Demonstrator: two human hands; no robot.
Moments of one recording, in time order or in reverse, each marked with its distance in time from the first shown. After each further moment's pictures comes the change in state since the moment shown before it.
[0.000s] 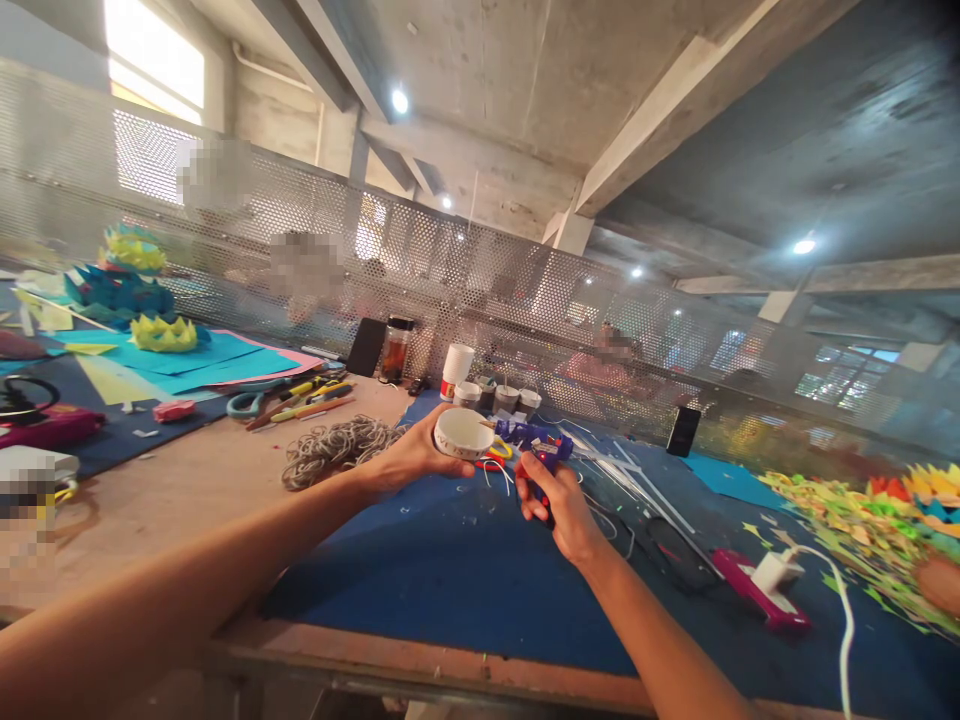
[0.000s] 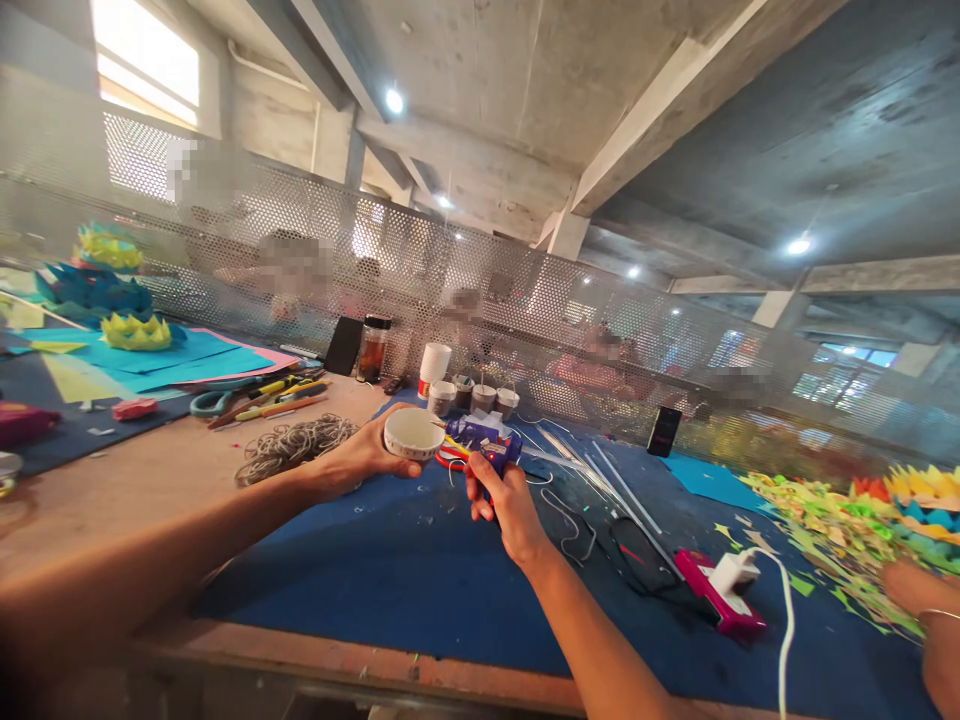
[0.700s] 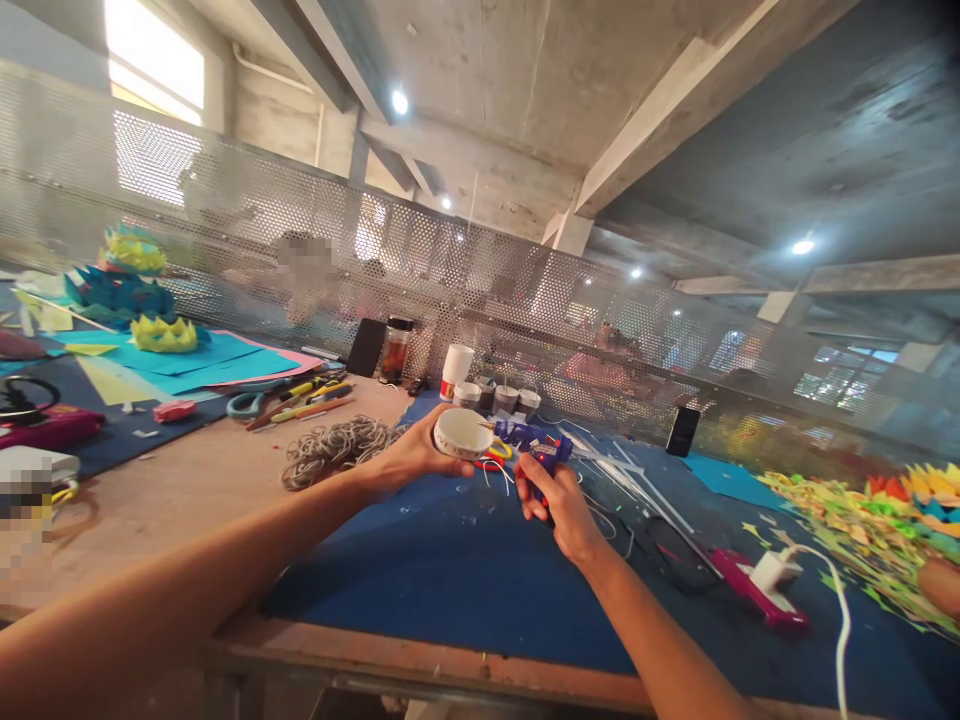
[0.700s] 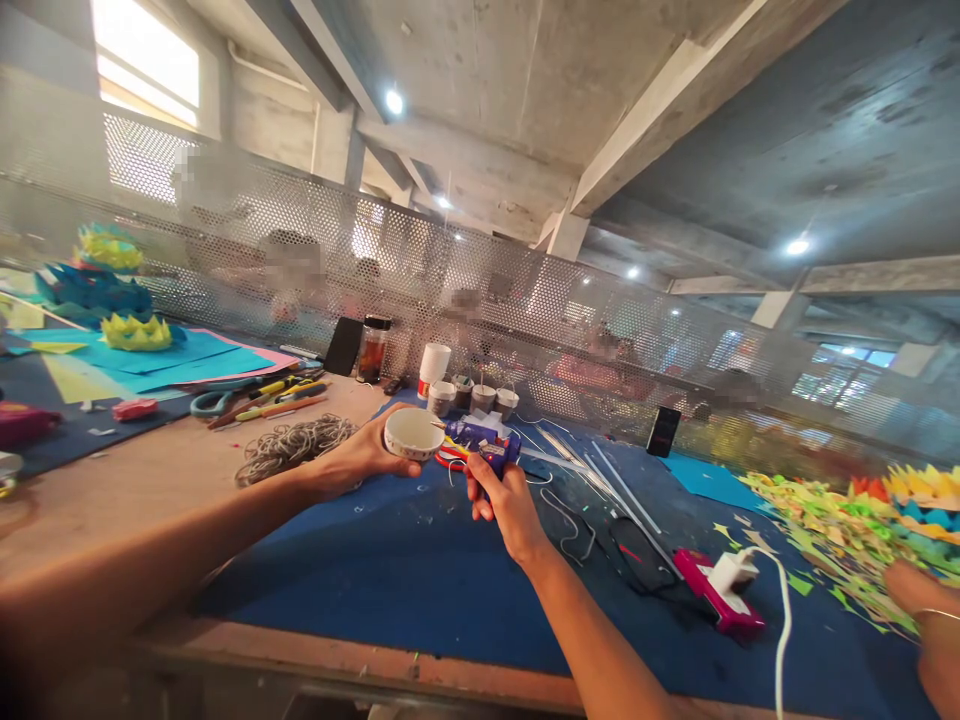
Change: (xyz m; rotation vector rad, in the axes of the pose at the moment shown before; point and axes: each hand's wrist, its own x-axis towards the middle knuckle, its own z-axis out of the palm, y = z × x) left_hand -0.001 0.002 0.001 0.028 0.015 -0.011; right_hand -0.001 0.000 -0.001 -0.070 -0.015 -0.036
